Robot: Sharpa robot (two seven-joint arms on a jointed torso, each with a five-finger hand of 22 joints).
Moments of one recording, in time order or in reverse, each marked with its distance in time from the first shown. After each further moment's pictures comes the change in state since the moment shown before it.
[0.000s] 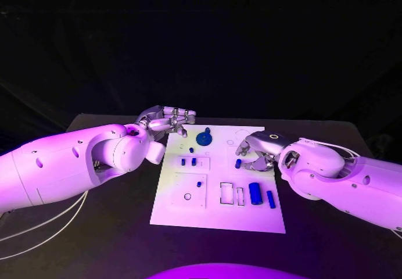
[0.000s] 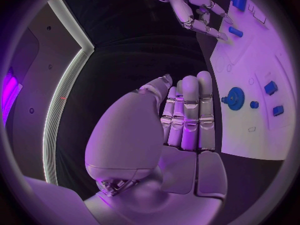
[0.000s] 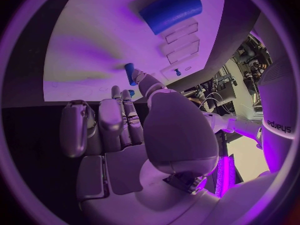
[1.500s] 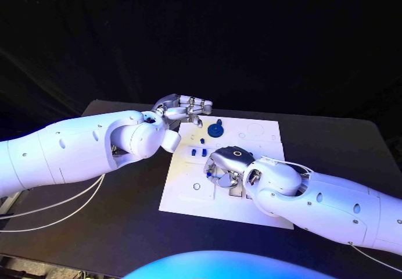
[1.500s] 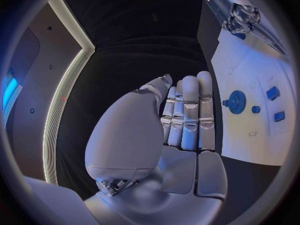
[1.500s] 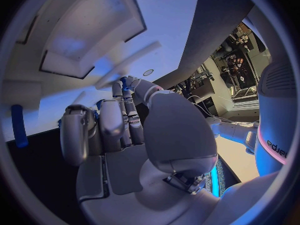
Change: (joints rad) left arm 0.000 0.015 0.000 0.001 0.000 -0.010 0.003; left_hand 0.000 0.000 0.000 0.000 0.000 0.004 -0.004 0.000 0.001 0.004 0.004 0.000 -0.001 0.000 0.000 0.000 0.001 0.000 0.000 0.000 0.005 0.001; right arm -0.116 0.252 -0.019 -0.046 -0.013 -0.045 0.028; right_hand 0.000 0.038 0.208 -0.040 -0.058 0.105 0.041 0.003 0.034 0.128 -0.007 -0.105 0.005 0.003 -0.011 0.017 0.043 -0.016 0.029 -0.018 0.078 0.000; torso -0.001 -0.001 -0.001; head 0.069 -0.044
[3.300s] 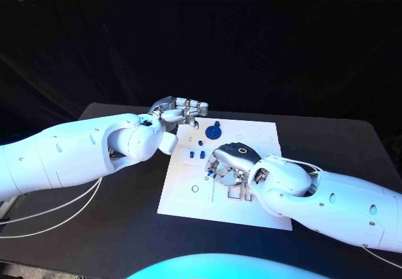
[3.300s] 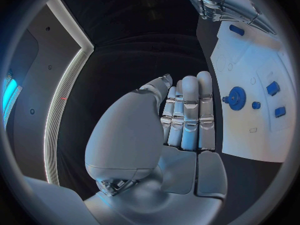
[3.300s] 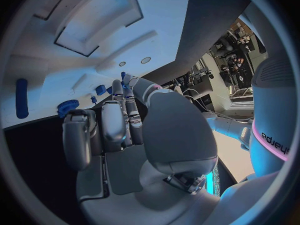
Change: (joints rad) left arm -0.001 0.002 0.000 -0.007 0.000 -0.016 0.005; left_hand 0.000 0.000 0.003 -0.003 0.000 0.000 0.000 0.000 0.001 0.003 -0.003 0.000 0.000 0.000 0.000 0.000 0.000 0.000 -0.004 -0.004 0.000 0.001; right arm 0.030 -0.064 0.003 0.077 0.000 -0.044 0.008; right_hand 0.040 0.011 0.035 -0.016 -0.017 0.064 -0.025 0.033 0.006 0.091 -0.029 0.040 0.019 0.000 -0.018 0.039 0.069 0.000 0.005 -0.016 0.093 0.001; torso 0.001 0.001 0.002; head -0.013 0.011
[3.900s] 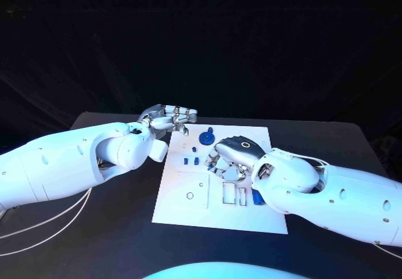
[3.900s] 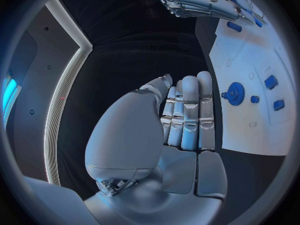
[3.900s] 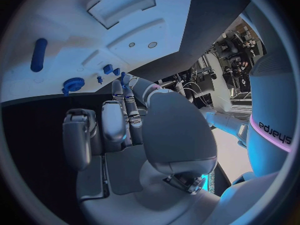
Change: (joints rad) left arm 0.000 -0.012 0.000 -0.001 0.000 -0.004 -0.006; left_hand 0.000 0.000 0.000 0.000 0.000 0.000 0.000 0.000 0.001 0.000 0.000 0.000 0.000 0.000 0.000 0.000 0.000 0.000 0.000 0.000 0.004 0.001; right arm 0.054 -0.066 0.007 0.063 -0.008 -0.030 -0.008; right_hand 0.004 0.004 0.005 0.000 -0.005 0.000 0.000 0.002 -0.001 -0.005 0.003 0.002 0.000 0.000 0.000 0.000 0.002 0.000 0.000 0.000 0.000 0.000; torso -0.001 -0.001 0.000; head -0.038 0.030
